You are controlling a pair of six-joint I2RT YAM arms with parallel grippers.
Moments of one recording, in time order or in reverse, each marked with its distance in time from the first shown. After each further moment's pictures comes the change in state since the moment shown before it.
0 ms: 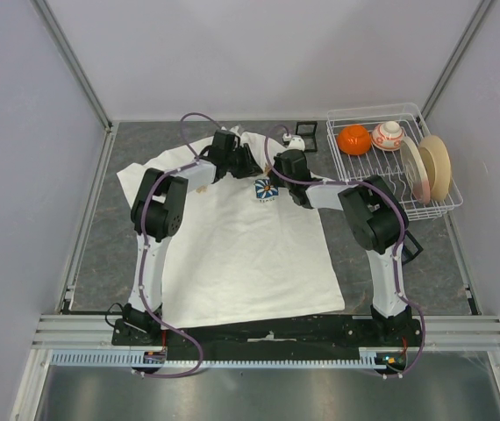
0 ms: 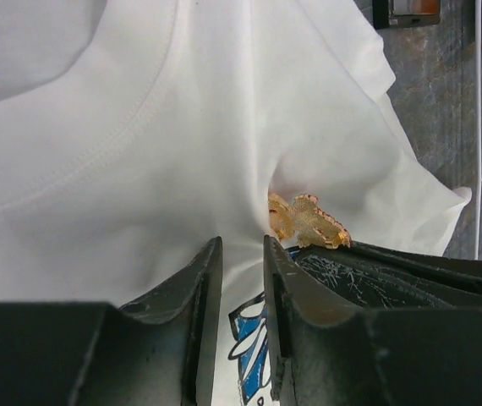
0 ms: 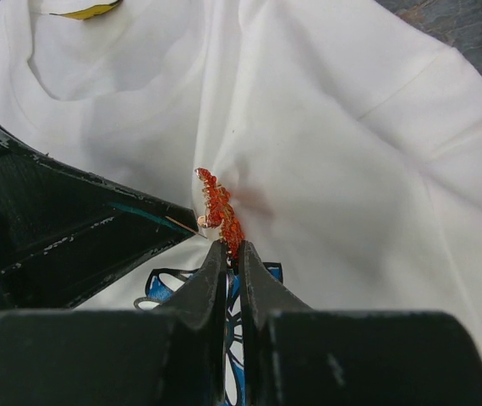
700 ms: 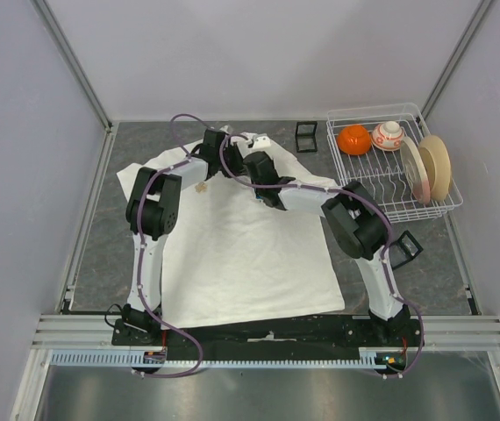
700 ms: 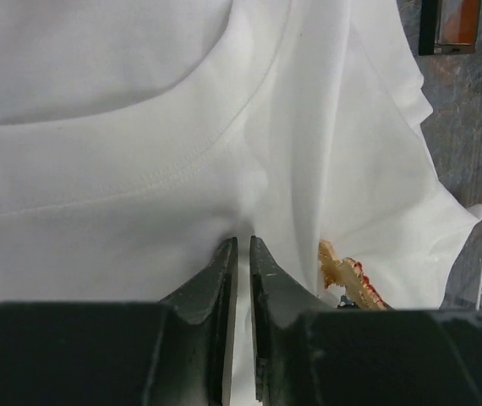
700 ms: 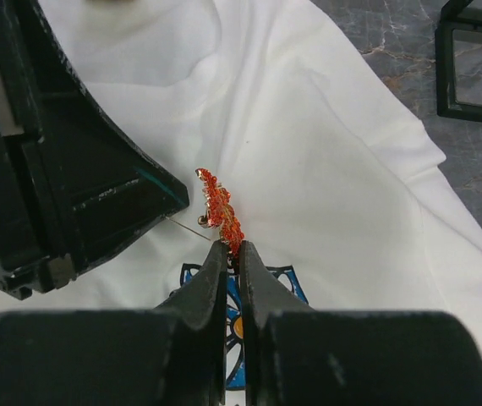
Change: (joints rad) left arm 0.059 -0.008 -0.008 -0.047 0.001 -0.011; right arm 0.171 0.037 0.200 -0.220 0.378 -0.248
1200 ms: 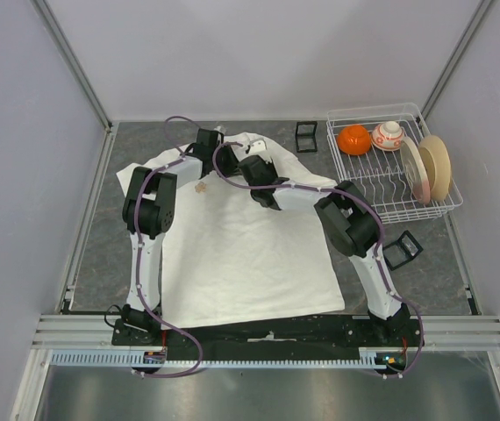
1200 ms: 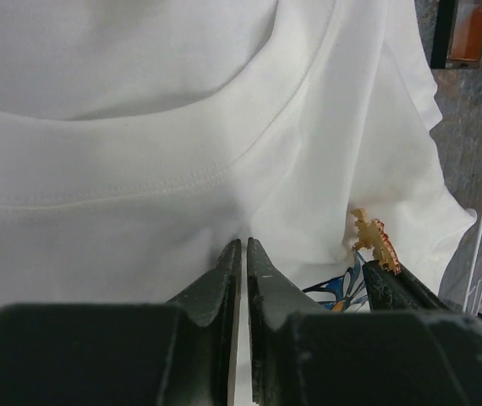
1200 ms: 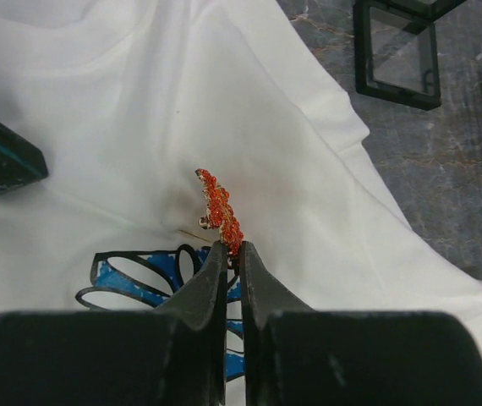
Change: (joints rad) left arm 0.041 0.000 0.001 -0.032 0.033 -0.024; right arm 0.029 0.079 0.083 -0.133 0.226 -0.130
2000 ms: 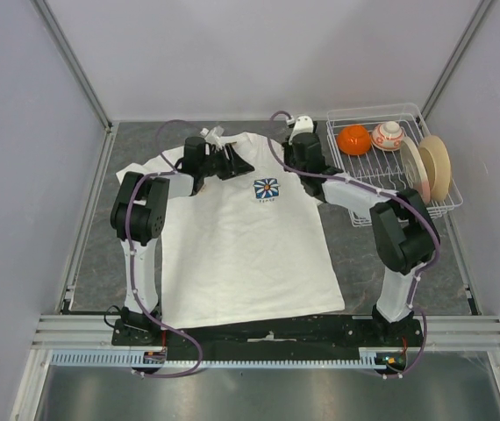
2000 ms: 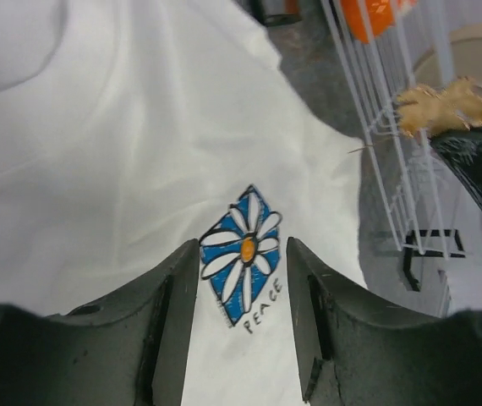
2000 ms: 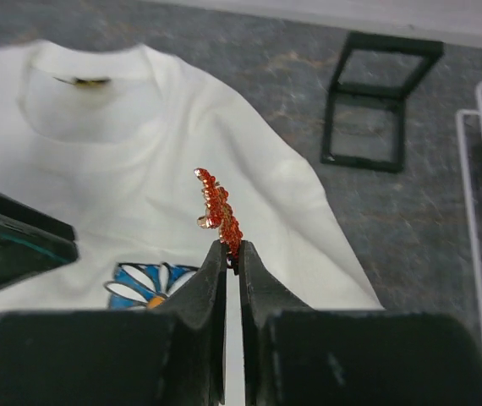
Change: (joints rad) left arm 0.026 -0.132 -0.306 0.449 0.246 0.010; right arm -0.185 -0.362 -0.282 0.145 -0.379 0.033
